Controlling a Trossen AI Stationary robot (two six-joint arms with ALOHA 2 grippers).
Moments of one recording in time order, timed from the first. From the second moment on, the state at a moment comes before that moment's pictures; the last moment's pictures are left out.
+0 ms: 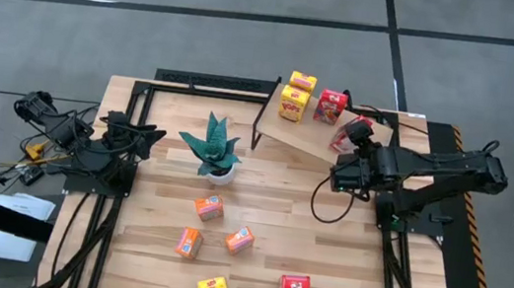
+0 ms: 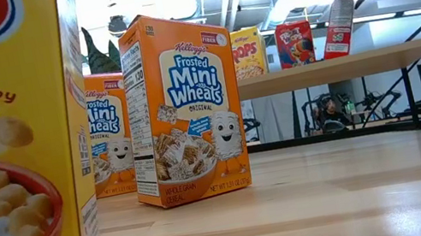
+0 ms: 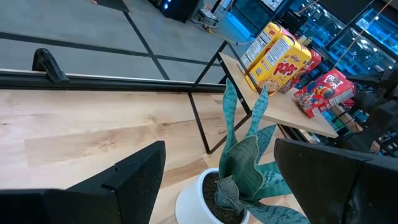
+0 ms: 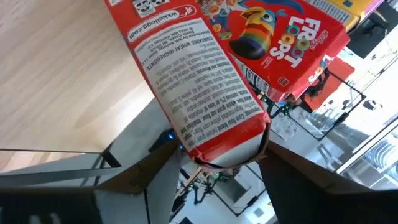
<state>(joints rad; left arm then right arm) -0.54 0.35 0.59 -0.80 -1.21 -1.17 0.10 1.26 1.17 -1.57 1.13 -0.51</state>
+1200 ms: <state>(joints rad) -0.54 0.35 0.59 -0.80 -1.23 -1.18 0.10 0.97 1.44 -1.56 0.75 0.14</state>
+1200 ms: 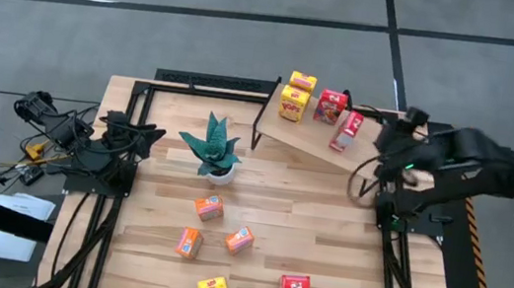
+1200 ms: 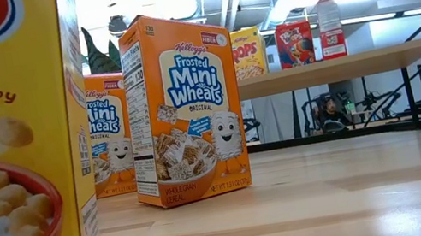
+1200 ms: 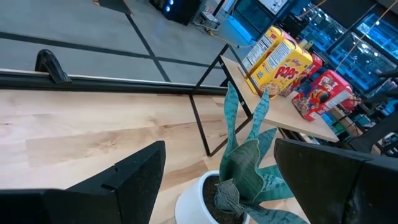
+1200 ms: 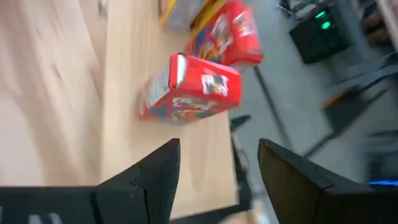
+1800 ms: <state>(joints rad) -0.54 0.35 0.59 -0.80 -1.24 -1.24 -0.18 0.95 1.51 -1.43 0.54 -0.05</state>
